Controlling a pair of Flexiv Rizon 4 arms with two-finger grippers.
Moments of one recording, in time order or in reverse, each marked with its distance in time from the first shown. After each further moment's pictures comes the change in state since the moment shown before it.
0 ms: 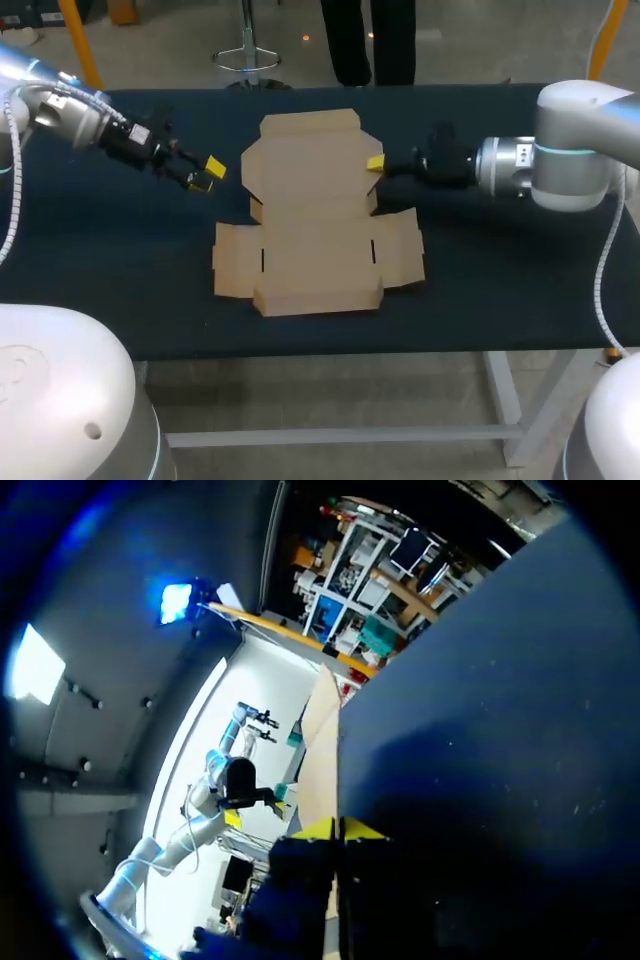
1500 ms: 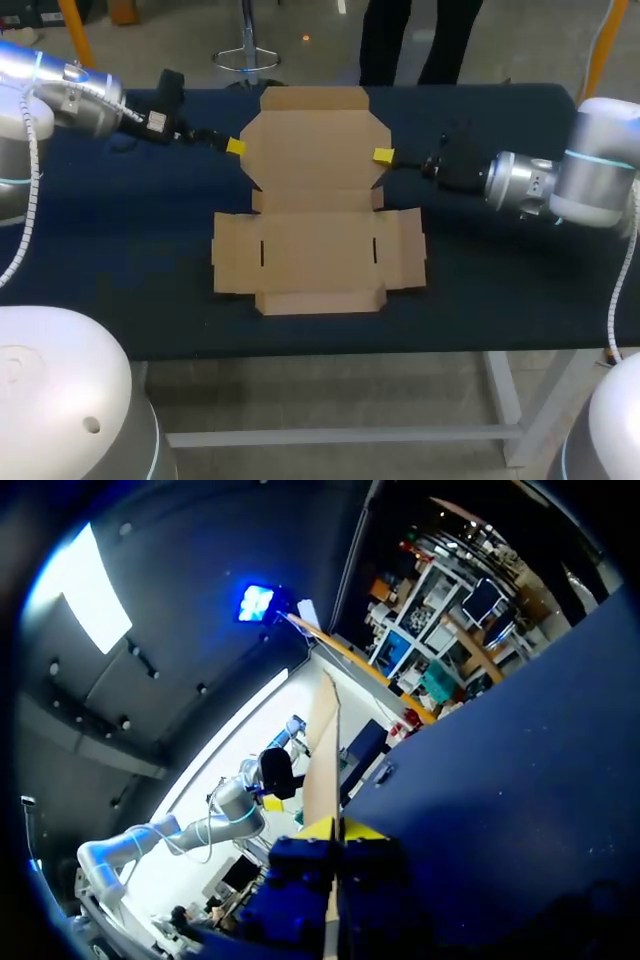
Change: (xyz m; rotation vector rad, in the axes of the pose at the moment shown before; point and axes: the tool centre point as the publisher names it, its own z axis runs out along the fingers) left arm 0.020 -0.064 0.011 0.204 -0.089 0.412; right arm 0.043 0.003 -0.016 -0.142 0.194 -0.232
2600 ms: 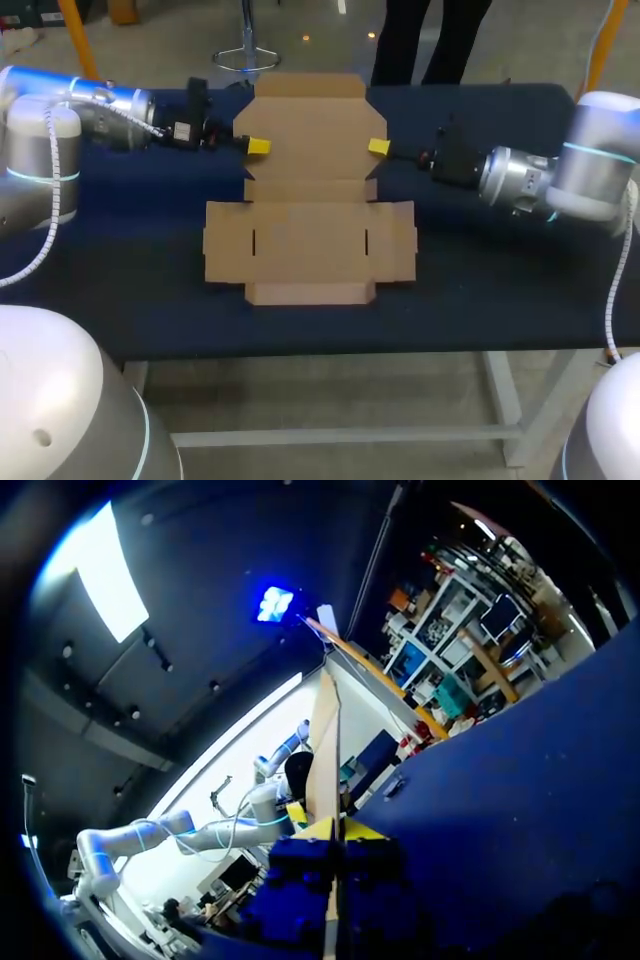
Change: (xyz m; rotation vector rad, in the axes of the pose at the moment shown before) left arm 0.009 -0.024 0.053 0.144 0.279 0.199; right arm 0.013 0.012 0.011 -0.032 0.041 -0.073
